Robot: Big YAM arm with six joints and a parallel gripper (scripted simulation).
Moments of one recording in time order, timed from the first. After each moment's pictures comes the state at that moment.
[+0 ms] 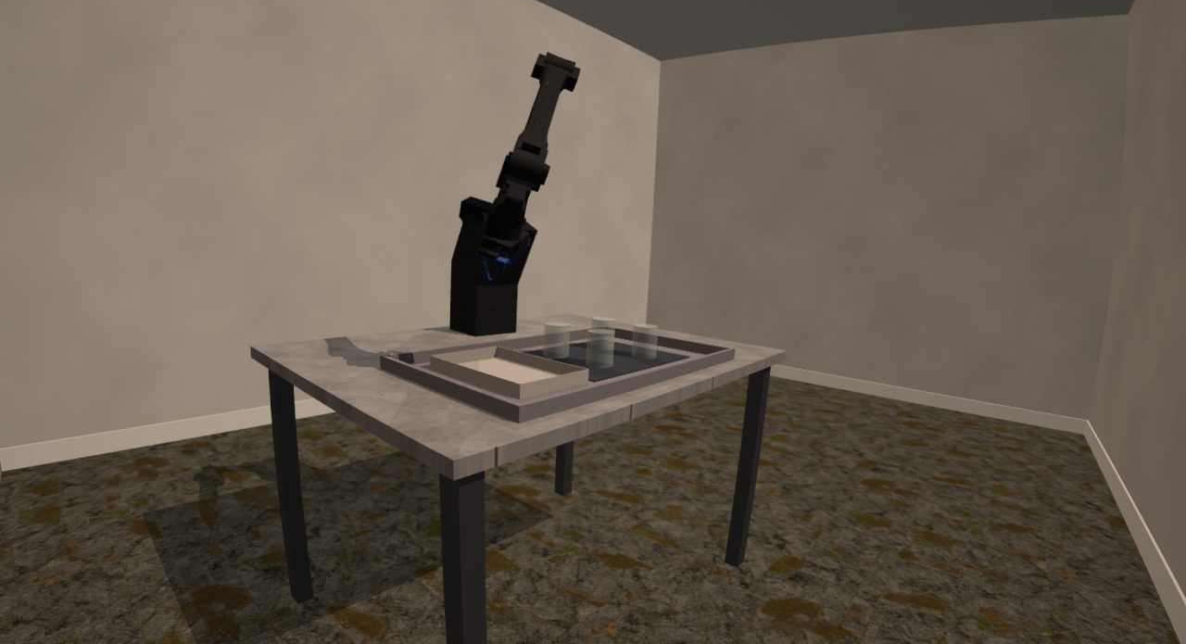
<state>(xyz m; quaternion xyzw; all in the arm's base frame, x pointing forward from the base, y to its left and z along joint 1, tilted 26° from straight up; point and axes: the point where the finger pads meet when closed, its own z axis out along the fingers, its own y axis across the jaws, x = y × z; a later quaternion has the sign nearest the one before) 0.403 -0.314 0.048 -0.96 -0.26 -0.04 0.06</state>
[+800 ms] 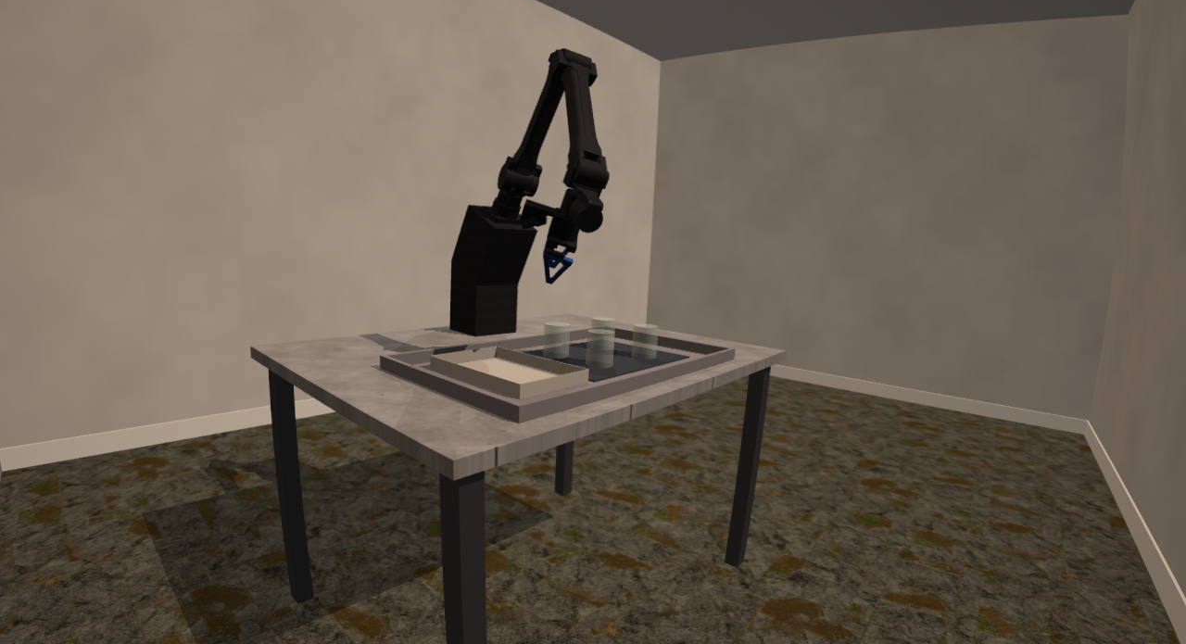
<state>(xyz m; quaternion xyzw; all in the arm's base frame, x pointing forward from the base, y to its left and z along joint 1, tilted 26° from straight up) 0.419 -0.176 0.057 -0.92 -0.39 -0.02 0.00</state>
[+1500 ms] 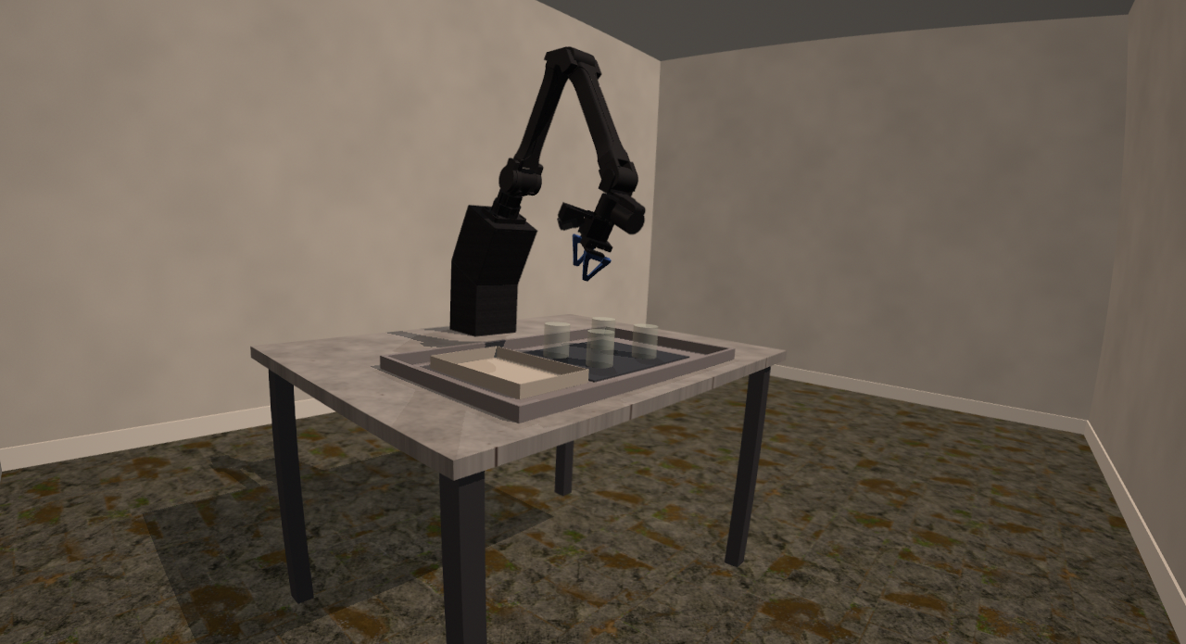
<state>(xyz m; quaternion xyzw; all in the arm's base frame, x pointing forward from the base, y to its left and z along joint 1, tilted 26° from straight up) 0.404 -0.057 0.051 -0.87 -0.50 0.00 -0.05</state>
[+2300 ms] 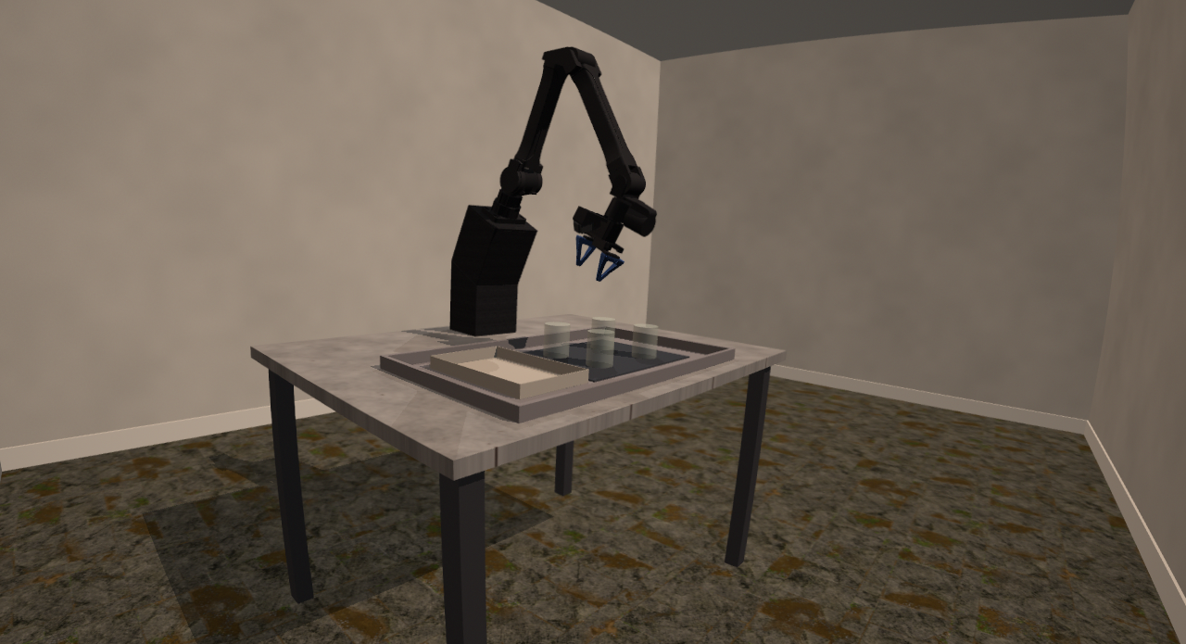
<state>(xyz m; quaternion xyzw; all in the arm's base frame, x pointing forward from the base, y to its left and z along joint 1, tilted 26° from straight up) 0.386 -0.004 0.038 -0.77 -0.62 0.03 -0.09</state>
